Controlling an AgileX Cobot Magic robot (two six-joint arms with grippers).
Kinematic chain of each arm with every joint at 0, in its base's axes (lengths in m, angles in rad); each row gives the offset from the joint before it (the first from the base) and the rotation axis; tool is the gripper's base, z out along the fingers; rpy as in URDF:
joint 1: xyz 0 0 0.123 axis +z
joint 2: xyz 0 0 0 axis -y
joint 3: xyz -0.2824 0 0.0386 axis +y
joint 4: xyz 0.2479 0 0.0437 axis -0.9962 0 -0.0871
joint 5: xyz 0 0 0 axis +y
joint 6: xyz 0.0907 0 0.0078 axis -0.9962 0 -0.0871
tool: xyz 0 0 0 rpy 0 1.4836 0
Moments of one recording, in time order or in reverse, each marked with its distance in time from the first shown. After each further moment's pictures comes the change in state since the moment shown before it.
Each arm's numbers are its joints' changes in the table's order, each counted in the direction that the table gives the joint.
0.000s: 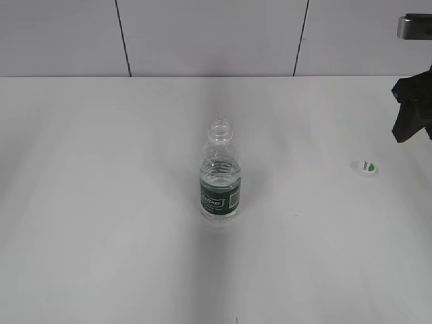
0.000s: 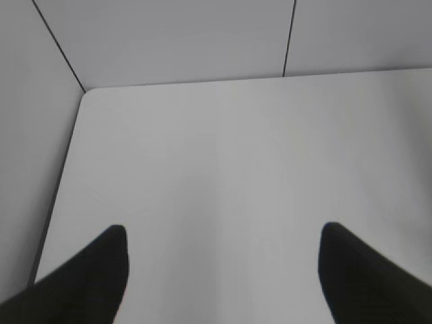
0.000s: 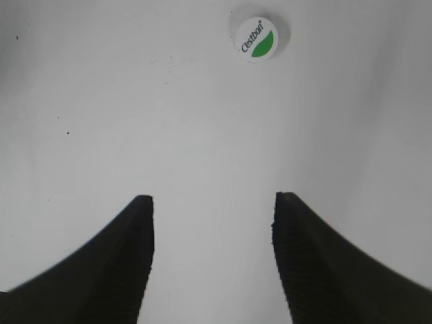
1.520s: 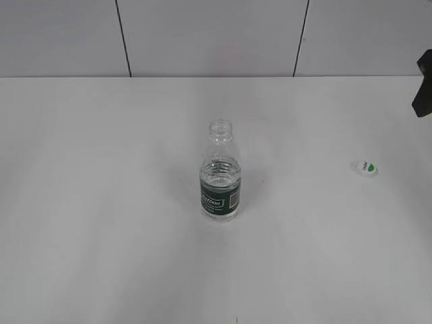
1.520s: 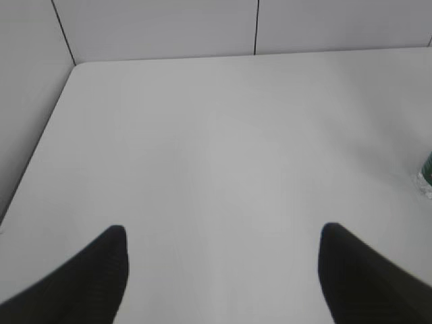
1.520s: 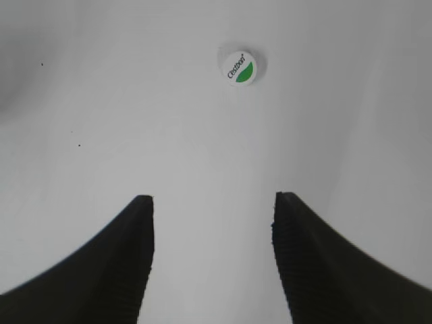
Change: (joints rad) left arm 0.000 0.924 0.486 0.064 0.221 -0.019; right arm 0.000 0.132 0.000 0.022 0.000 0.001
